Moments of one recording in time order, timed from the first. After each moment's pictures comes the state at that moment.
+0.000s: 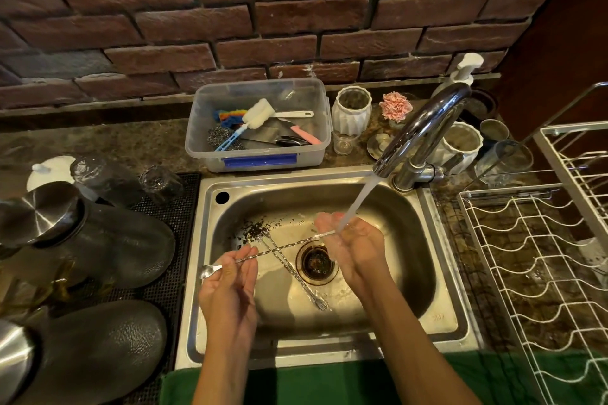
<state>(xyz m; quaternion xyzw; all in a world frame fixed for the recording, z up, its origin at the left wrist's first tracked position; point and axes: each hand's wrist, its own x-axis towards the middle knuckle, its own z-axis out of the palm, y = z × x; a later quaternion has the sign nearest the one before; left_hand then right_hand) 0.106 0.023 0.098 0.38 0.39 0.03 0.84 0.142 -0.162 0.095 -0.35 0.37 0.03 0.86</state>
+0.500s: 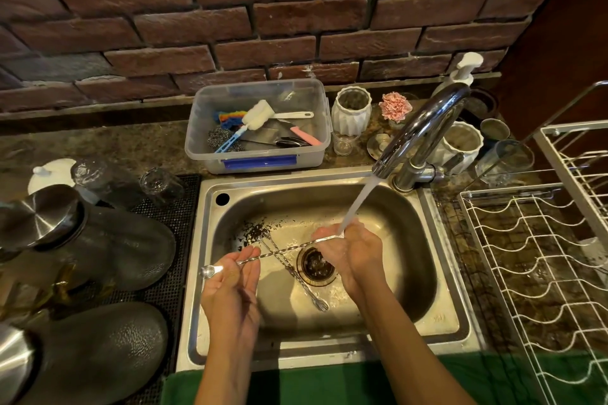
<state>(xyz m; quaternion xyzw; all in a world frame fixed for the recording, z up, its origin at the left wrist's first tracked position) 0.107 0.018 0.103 0.38 0.39 0.03 0.84 0.137 -0.160 0.095 -0.41 0.38 0.04 0.83</state>
